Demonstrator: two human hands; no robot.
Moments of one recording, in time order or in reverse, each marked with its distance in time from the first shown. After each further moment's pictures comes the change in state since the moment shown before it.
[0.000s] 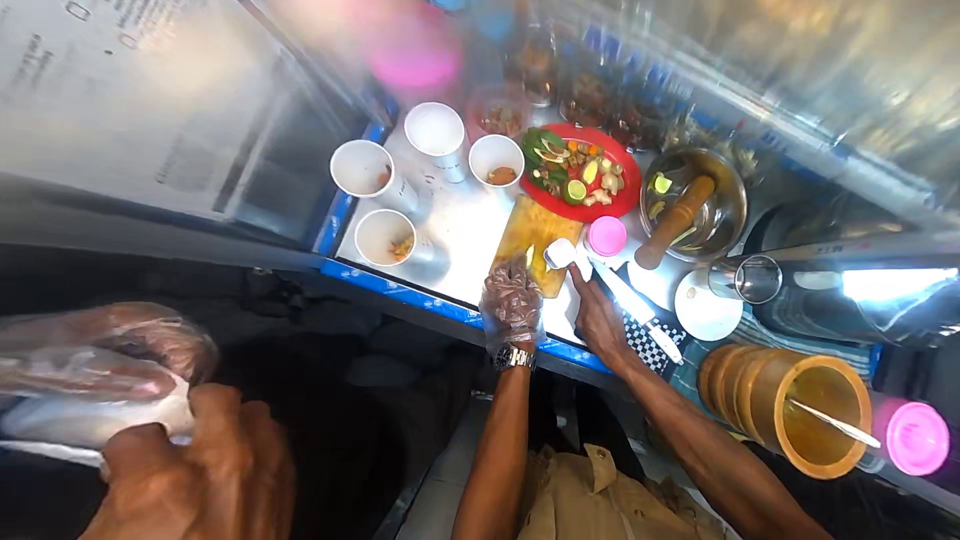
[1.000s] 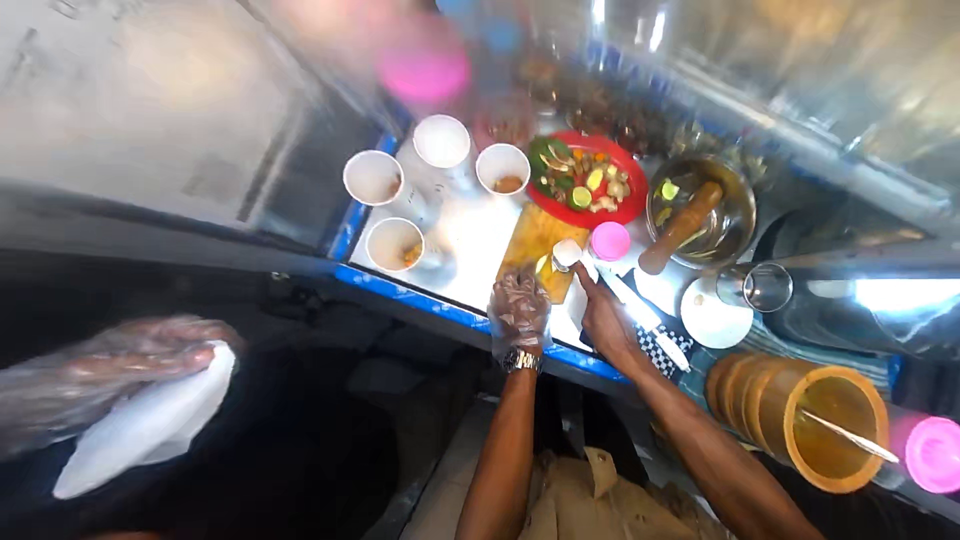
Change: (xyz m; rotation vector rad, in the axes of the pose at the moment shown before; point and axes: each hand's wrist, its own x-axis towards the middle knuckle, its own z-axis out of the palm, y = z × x) left_hand 0.009 0.001 0.007 -0.002 0.014 0.028; right_hand 0.014 -0.011 -0.026 0.036 -0.090 0.067
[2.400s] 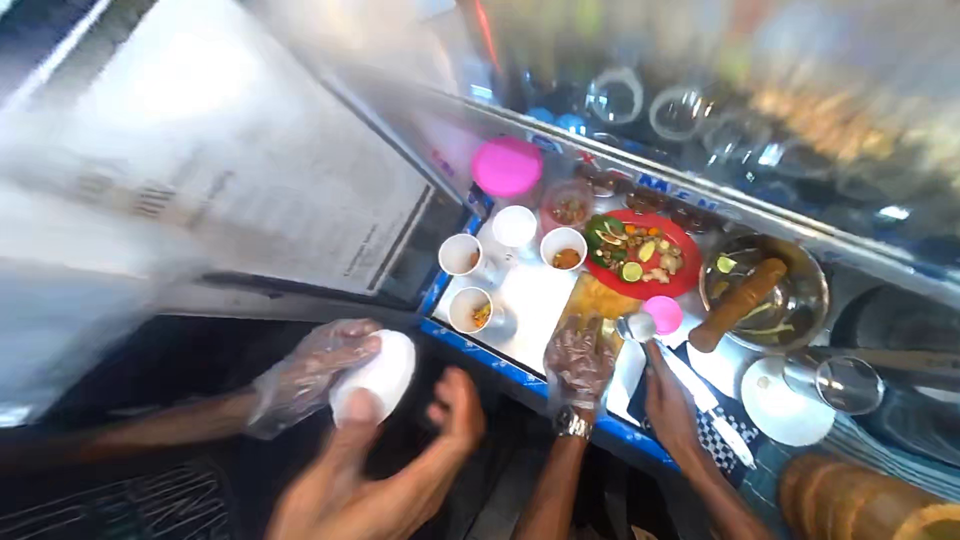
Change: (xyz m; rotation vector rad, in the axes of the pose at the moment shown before) left_hand 0.029 0.031 -0.023 0.020 0.065 -0.013; right_hand -0.018 0.014 0.000 0.280 0.211 -0.099
